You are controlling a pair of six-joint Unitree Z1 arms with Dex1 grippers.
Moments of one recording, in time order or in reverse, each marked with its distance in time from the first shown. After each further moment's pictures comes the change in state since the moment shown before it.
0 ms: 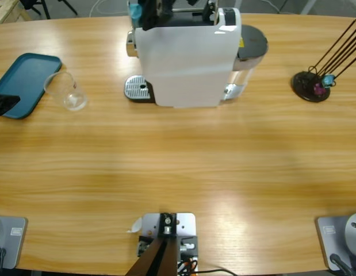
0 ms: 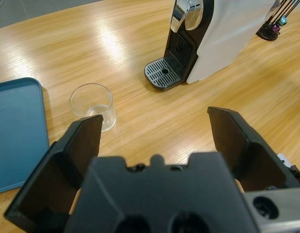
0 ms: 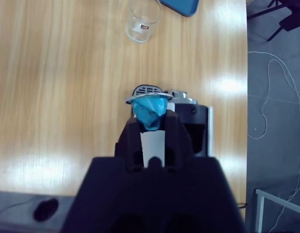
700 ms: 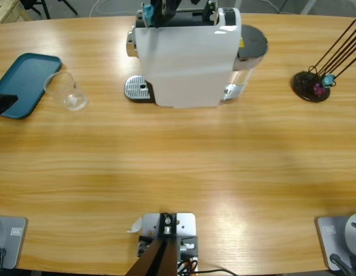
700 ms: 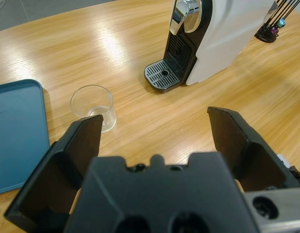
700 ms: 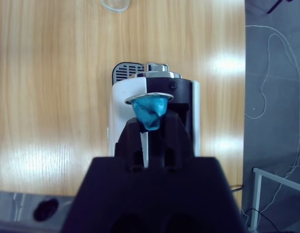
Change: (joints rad) arm 0 0.000 -0.010 0.000 0.000 0.000 -0.001; arm 1 -0.035 0.075 -0.073 0.052 -0.077 -0.002
